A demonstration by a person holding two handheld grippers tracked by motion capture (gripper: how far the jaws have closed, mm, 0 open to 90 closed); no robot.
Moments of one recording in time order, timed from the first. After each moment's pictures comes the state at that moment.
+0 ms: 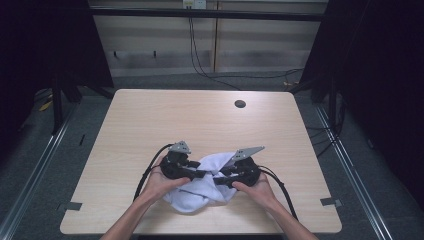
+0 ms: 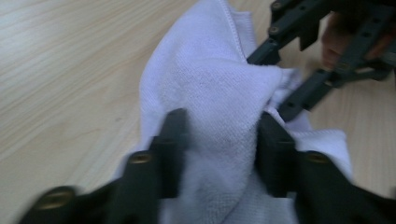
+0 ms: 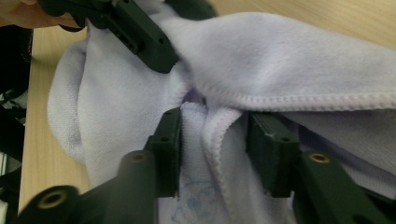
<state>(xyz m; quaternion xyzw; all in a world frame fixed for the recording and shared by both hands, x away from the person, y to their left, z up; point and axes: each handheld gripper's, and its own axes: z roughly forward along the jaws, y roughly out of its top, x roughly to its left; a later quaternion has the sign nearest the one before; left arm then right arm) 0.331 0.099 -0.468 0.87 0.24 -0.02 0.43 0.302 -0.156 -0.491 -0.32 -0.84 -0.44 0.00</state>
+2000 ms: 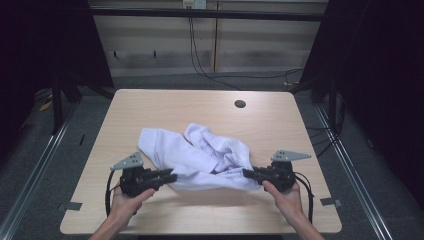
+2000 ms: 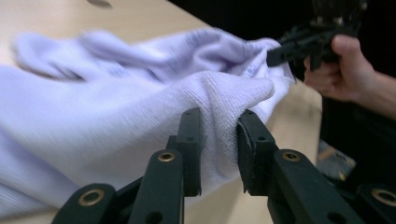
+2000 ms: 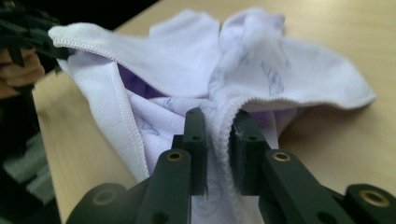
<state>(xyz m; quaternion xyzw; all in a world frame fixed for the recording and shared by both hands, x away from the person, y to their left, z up) 0.264 0.190 -0.453 0.78 0.29 -0.03 0.55 0.249 -0.227 -0.451 -0.41 -0.76 -0.50 -0.07</state>
